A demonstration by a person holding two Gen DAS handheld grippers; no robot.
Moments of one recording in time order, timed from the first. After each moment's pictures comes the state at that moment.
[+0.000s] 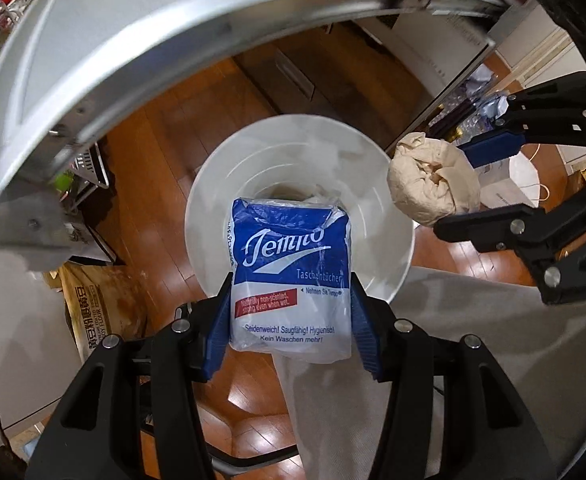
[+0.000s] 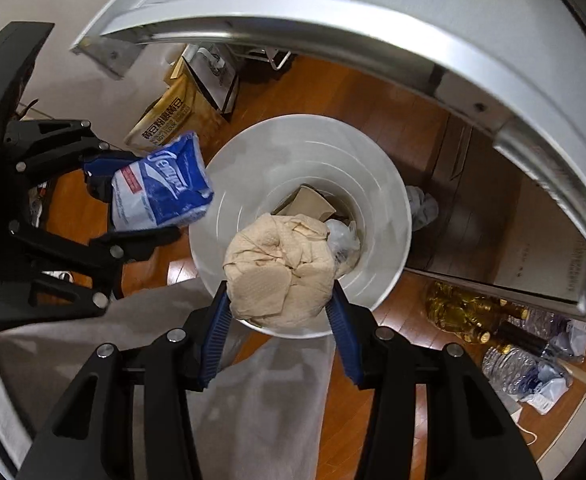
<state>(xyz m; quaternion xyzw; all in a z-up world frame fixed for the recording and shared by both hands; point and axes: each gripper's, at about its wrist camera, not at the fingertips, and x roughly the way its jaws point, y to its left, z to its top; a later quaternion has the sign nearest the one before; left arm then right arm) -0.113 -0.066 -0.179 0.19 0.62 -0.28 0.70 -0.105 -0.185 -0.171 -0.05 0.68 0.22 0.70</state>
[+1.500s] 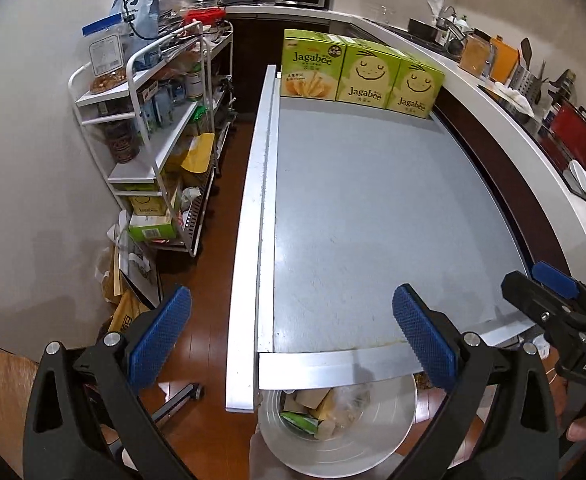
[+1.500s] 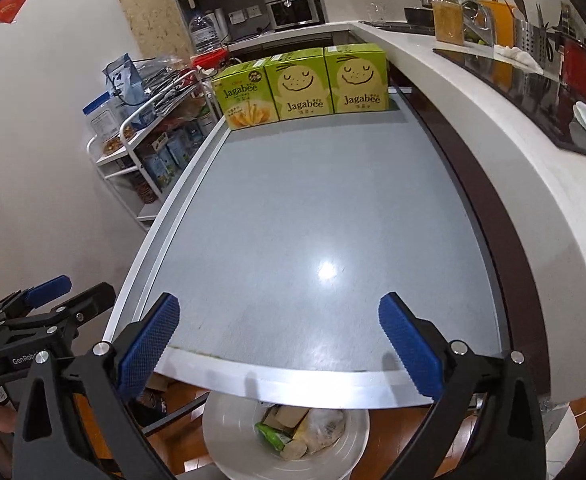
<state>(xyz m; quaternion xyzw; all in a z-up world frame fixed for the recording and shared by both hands) -0.036 -0.001 -0.037 -0.01 0.45 -0.08 0.89 -0.056 -0.227 -0.034 0.10 0.42 0.07 0.90</state>
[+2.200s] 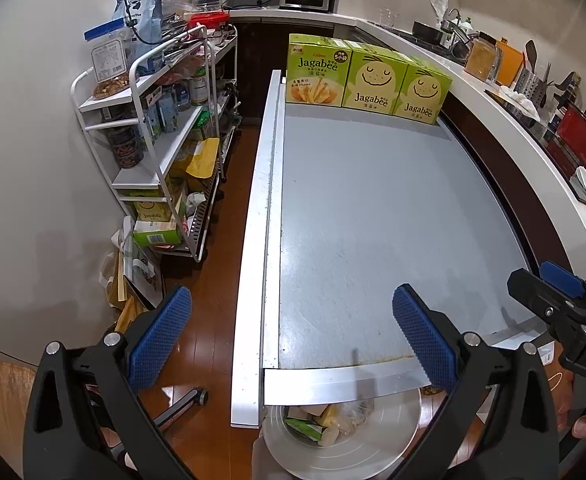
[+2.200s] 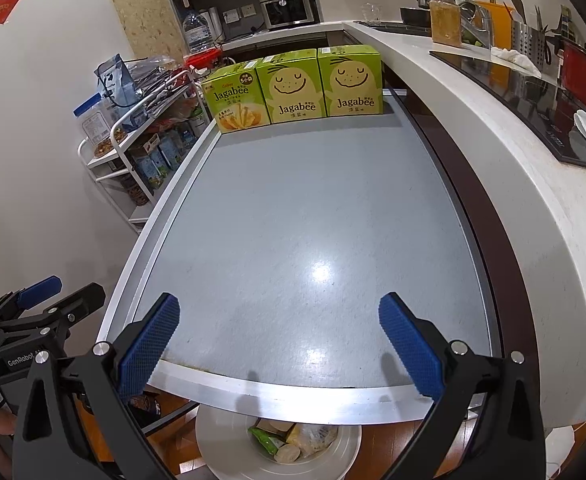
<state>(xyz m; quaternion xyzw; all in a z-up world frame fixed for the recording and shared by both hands) -0.029 -0.004 -0.034 -0.01 0.44 -0.07 0.89 -0.046 -0.231 -0.033 0.09 0.42 0.06 0.90</state>
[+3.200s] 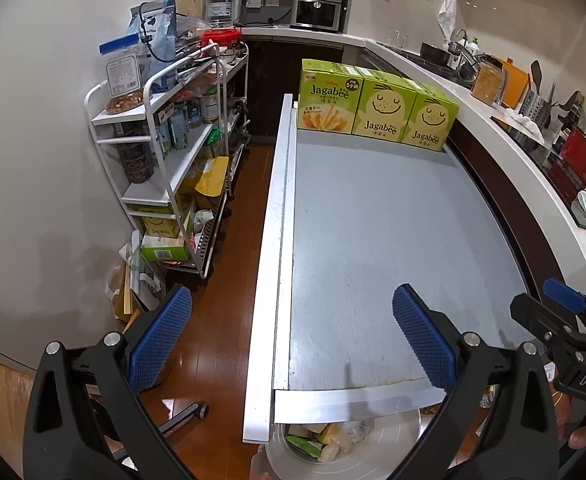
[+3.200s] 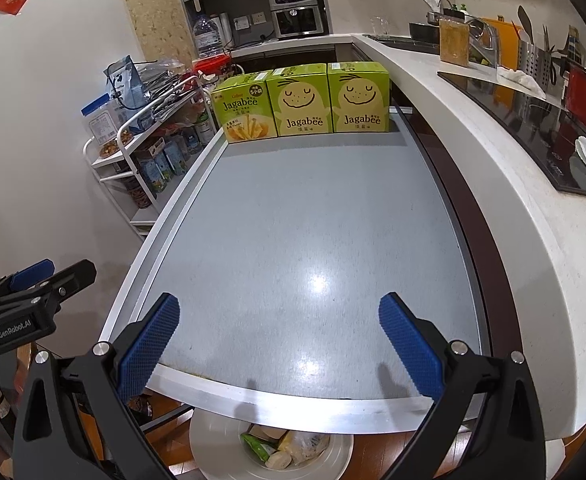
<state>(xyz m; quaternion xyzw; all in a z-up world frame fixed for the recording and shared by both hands) -0.024 0.001 -0.018 -0.02 0.41 -0.05 0.91 -0.046 -0.226 -0.021 0.07 0.41 0.07 0.91</state>
